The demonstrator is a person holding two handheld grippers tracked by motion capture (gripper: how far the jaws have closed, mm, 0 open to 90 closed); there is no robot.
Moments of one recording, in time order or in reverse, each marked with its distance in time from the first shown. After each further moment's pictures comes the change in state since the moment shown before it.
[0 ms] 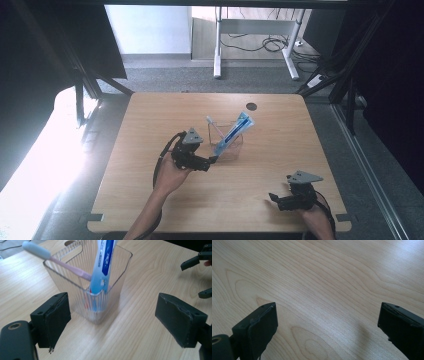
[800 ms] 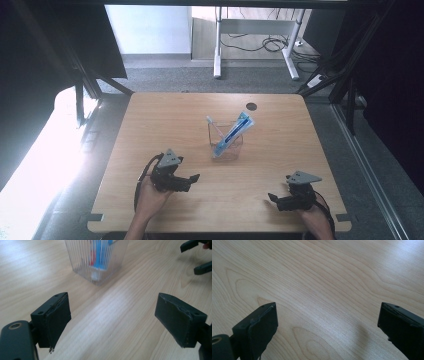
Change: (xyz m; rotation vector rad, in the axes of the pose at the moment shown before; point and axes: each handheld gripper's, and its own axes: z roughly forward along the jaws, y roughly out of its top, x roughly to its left) left arm -0.009 -0.072 -0.038 -0.010 0.028 -0.090; right arm 0.003 0.001 0.001 0.003 -0.006 -0.010
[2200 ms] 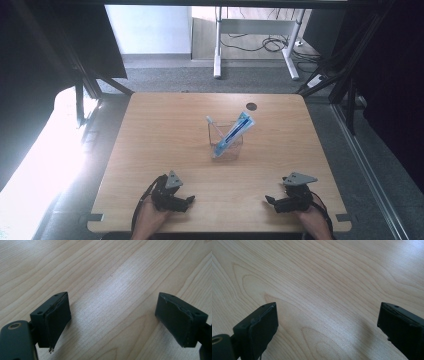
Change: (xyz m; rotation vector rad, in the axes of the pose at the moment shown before) left arm -0.013 -0.061 0.024 0.202 0.063 0.028; right arm 0.006 0.000 0.006 0.022 0.030 -0.027
